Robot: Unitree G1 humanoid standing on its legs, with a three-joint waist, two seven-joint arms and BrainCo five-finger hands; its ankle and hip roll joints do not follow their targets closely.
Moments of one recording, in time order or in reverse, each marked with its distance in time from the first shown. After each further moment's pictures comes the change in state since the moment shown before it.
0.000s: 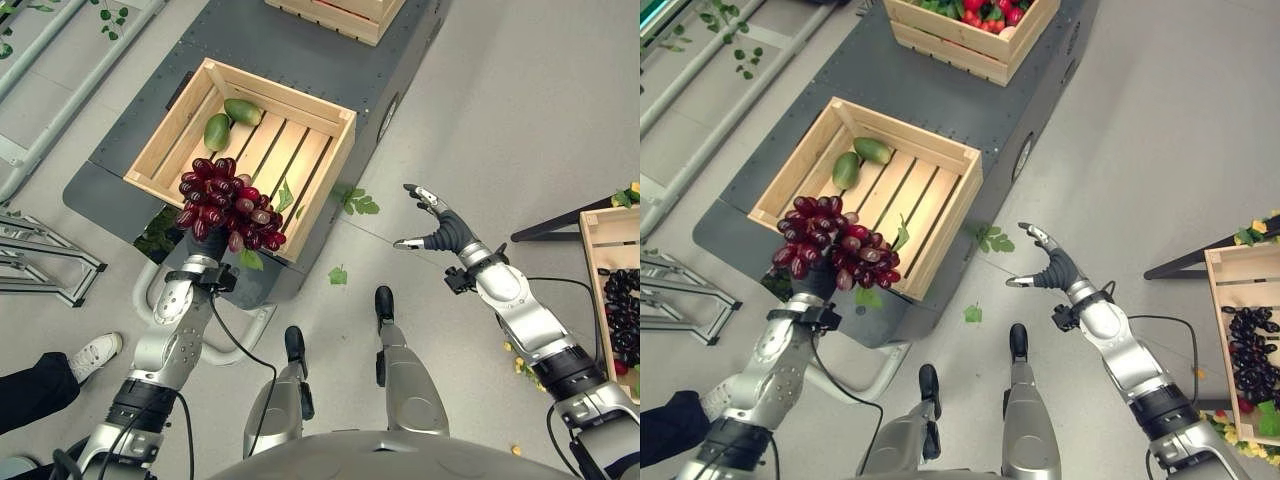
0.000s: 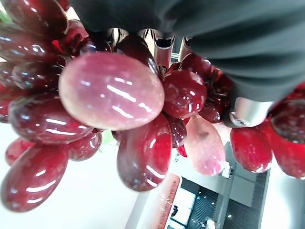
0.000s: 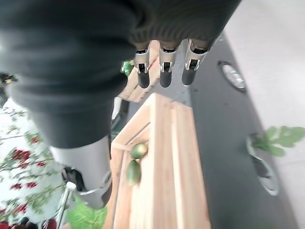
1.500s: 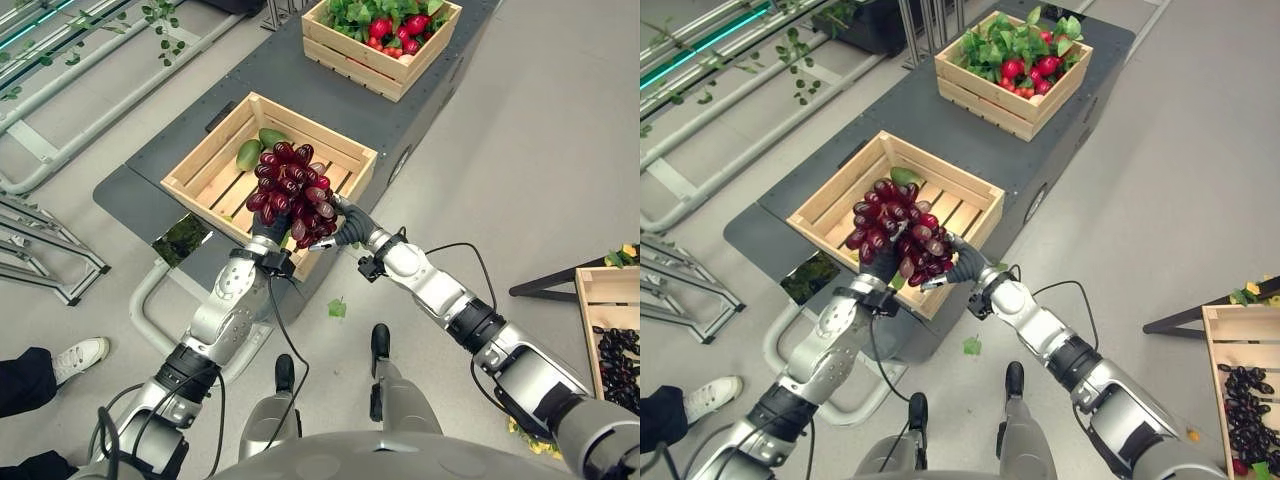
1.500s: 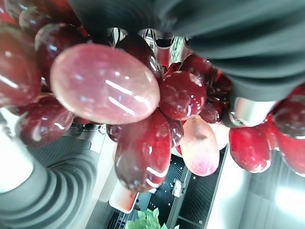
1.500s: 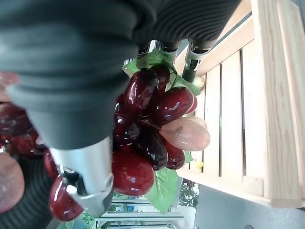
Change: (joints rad) left arm -0.196 -0.071 -0.265 0.006 0.064 0.013 0.097; right arm -0.304 0.281 0.350 0.249 0.133 0.063 -0.051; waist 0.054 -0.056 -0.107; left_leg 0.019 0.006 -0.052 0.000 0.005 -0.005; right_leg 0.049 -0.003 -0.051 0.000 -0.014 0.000
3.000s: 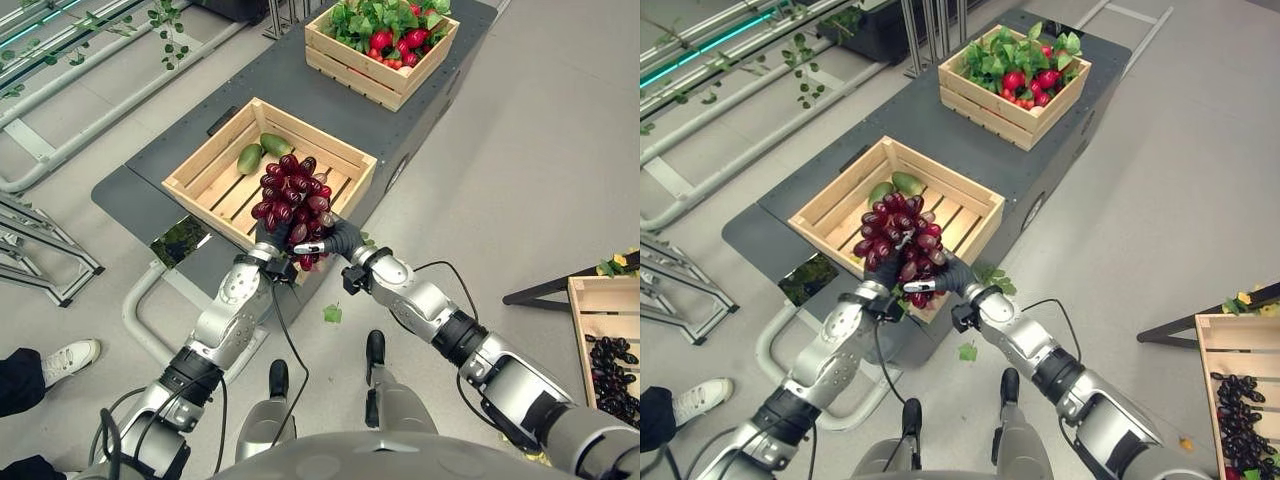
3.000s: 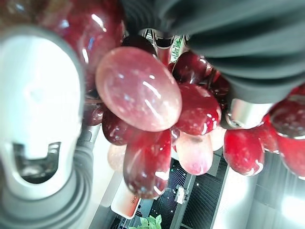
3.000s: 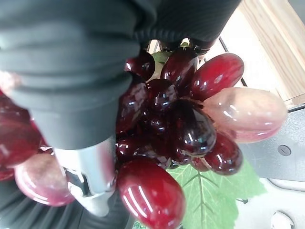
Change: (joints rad) left arm 0.013 -0.018 -0.029 0.040 0.008 0.002 0.020; right arm 0.038 0.079 0.026 0.027 0.421 0.020 0.010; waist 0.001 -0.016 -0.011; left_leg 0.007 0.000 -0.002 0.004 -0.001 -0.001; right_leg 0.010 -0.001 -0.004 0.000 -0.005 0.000
